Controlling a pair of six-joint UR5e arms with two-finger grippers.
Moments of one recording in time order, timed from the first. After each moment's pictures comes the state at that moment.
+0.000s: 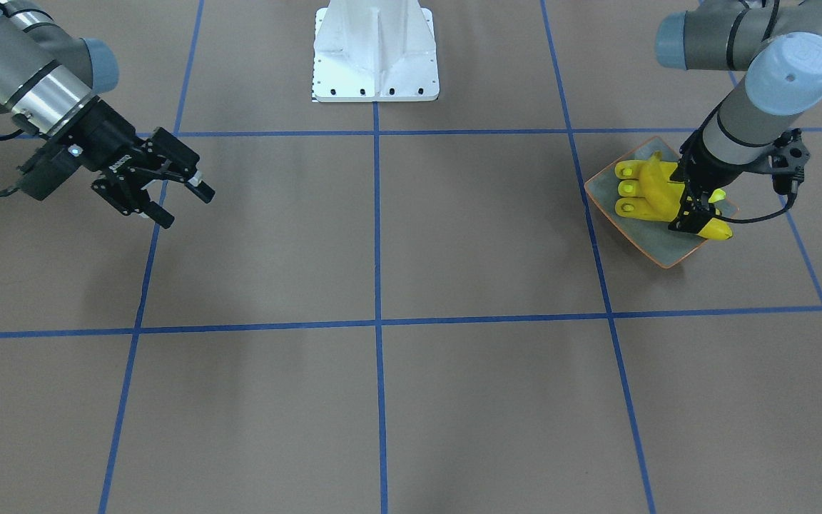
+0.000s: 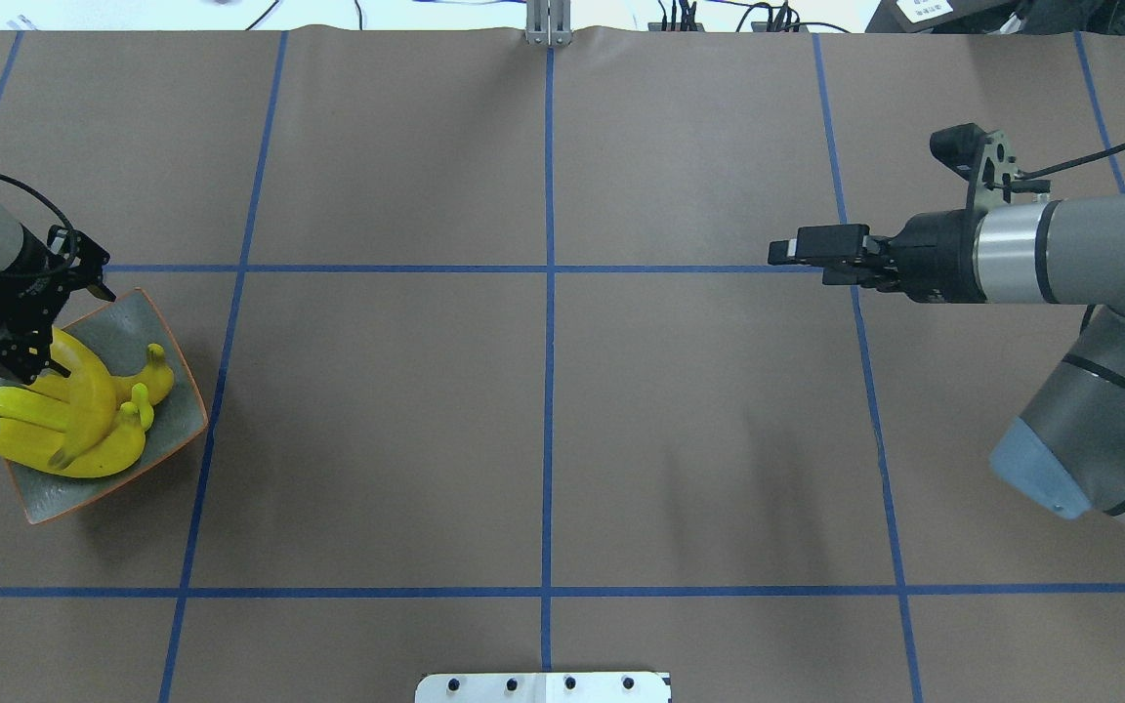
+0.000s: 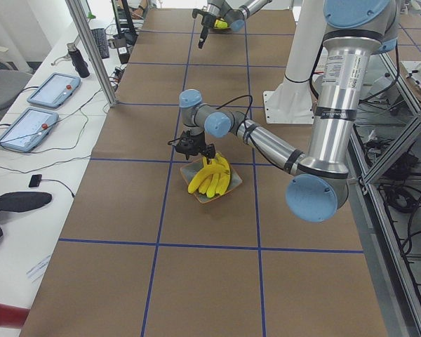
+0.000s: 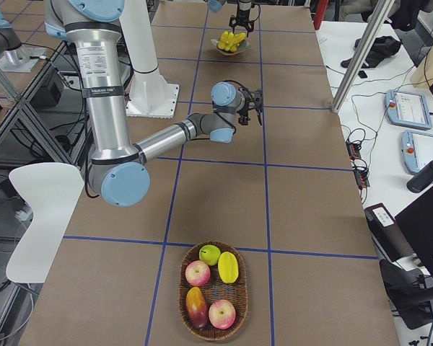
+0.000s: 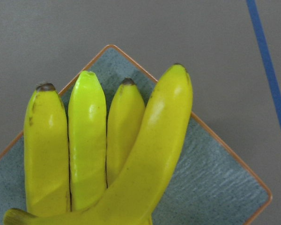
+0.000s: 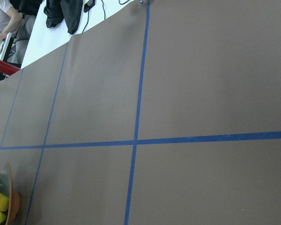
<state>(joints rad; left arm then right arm) -0.95 -1.72 -1.91 -1.53 -2.13 -1.99 0.84 -1.45 1.81 -0.52 2.01 1.40</state>
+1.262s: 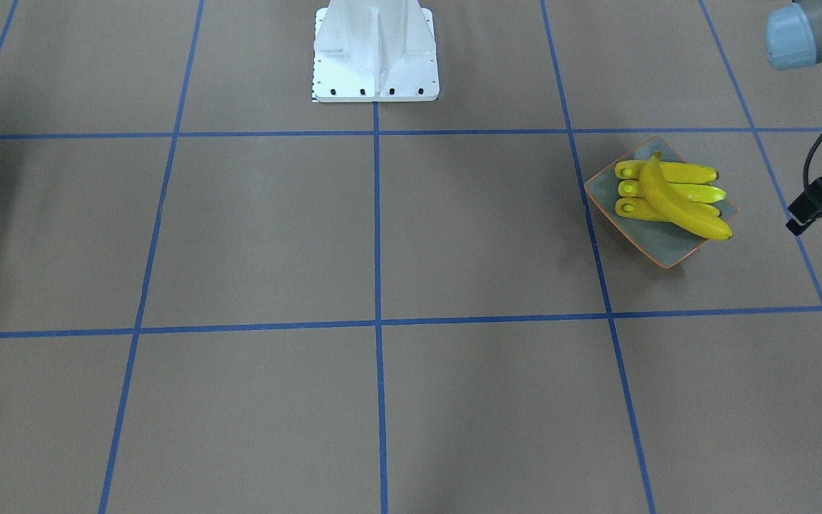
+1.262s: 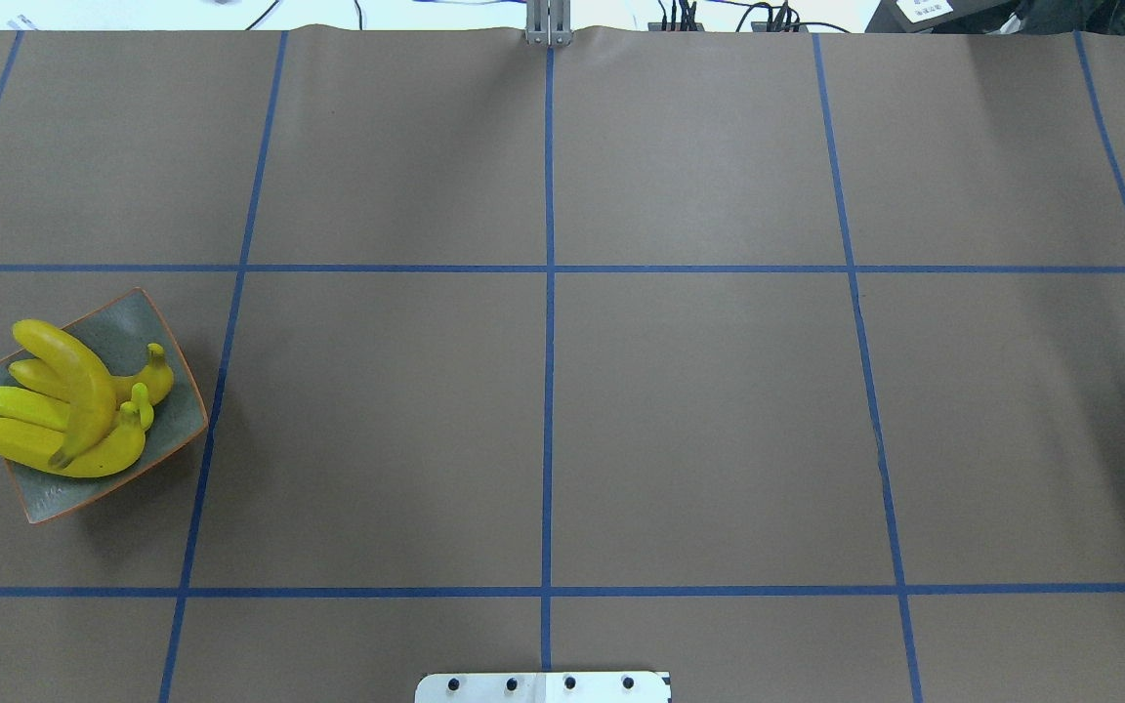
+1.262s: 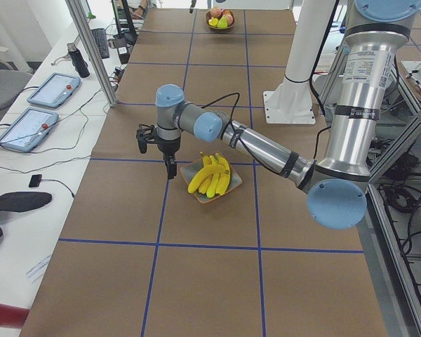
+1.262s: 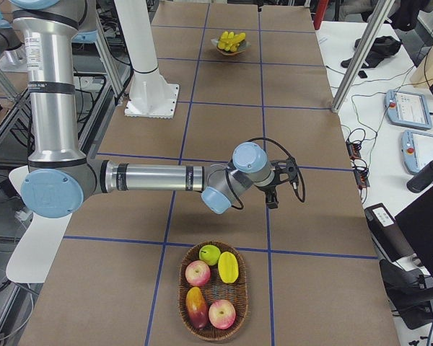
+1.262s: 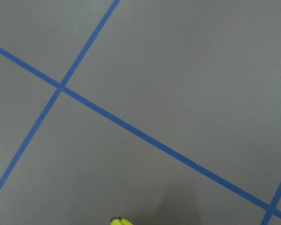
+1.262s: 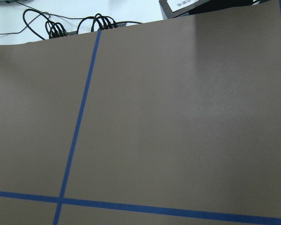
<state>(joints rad) -1.28 -1.71 -1.88 -1.53 -2.17 -0.71 1.45 -1.55 1.54 -0.83 2.39 0.52</state>
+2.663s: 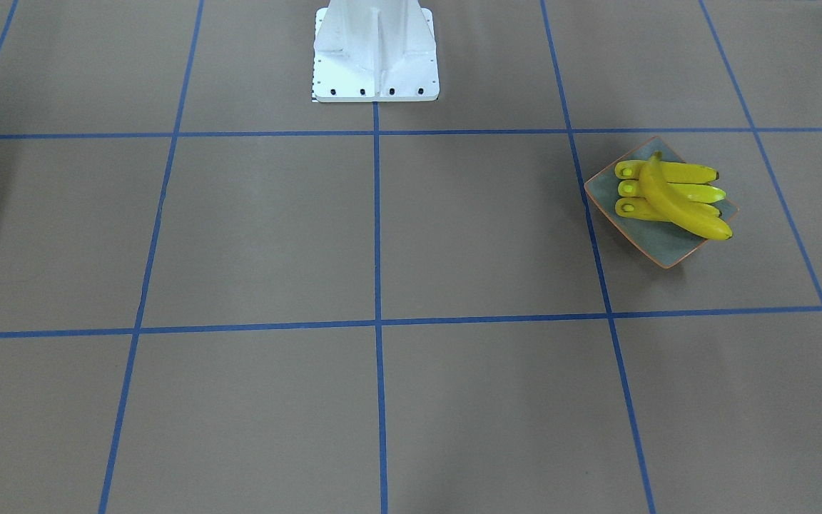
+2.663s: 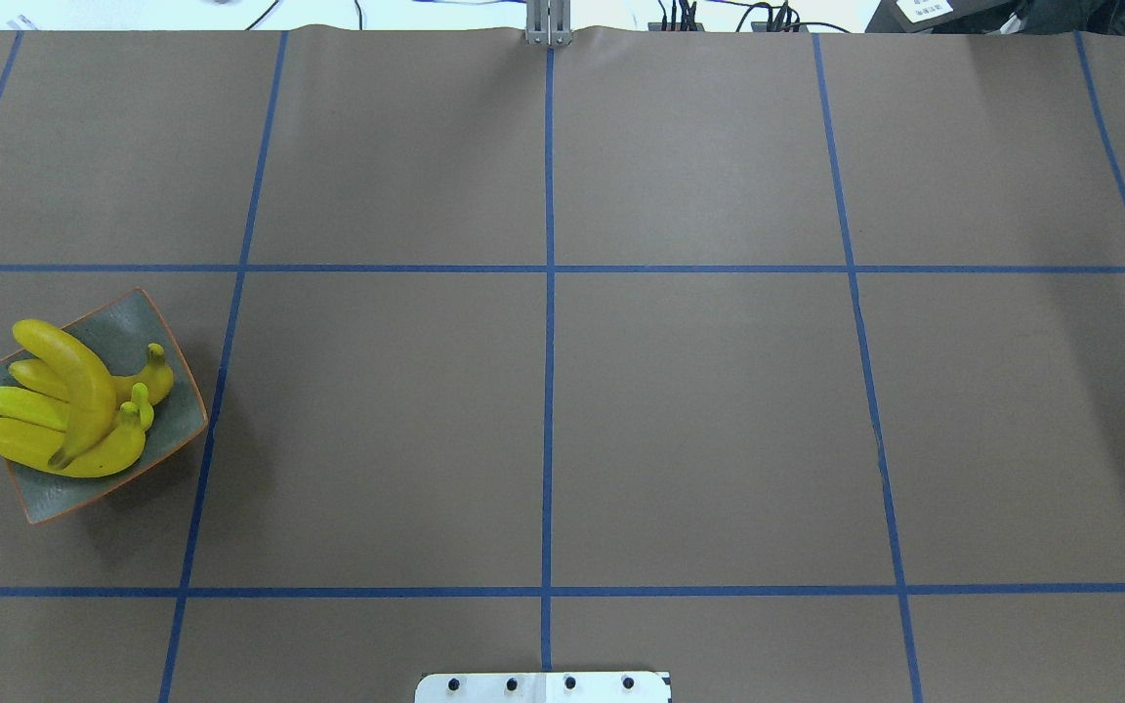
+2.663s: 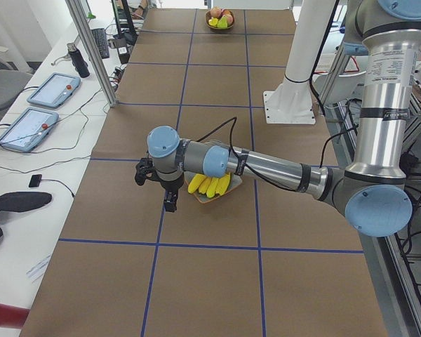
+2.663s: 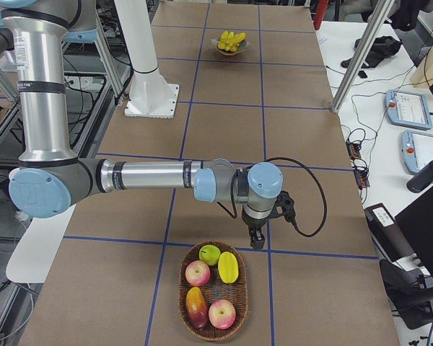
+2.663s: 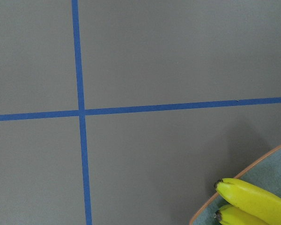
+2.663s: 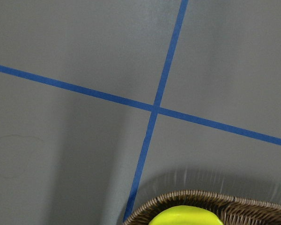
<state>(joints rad) -1.46 -1.60 -1.76 -1.53 -2.41 -0.07 1.57 -1.55 1.62 -1.64 2.35 -0.22</state>
